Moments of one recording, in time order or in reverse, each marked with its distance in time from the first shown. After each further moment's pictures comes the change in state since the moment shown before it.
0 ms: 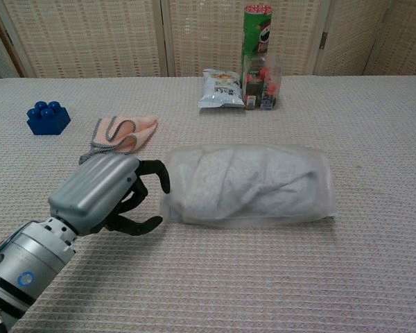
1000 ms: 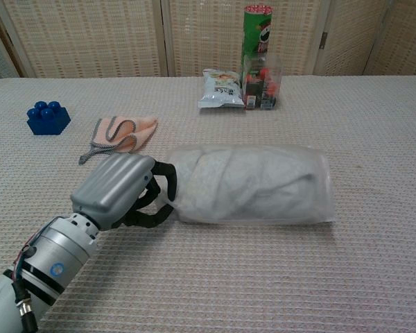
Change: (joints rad) left arm -0.069 -0.084 -0.009 0.142 -0.056 -0.002 -0.023; right arm 0.001 0.017 -0.008 -0.007 -0.002 0.004 0.021
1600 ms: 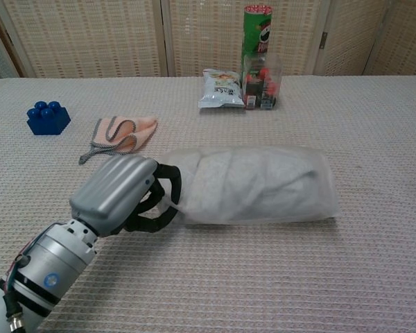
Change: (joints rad) left arm 0.005 0.003 0.051 -0.001 0.033 0.060 -0.033; right arm 0.071 -0.072 0.019 0.073 0.000 -0.097 0.046
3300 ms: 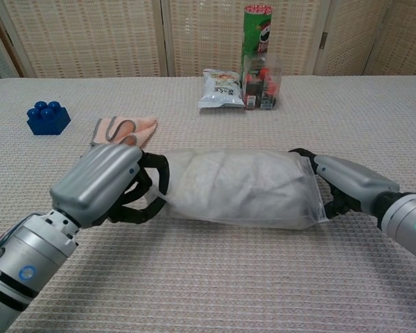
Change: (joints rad) left arm 0.012 0.090 0.002 -0.131 0.003 0.017 0.049; right arm 0.322 -0.504 0.128 0.315 0.334 -0.316 0.002
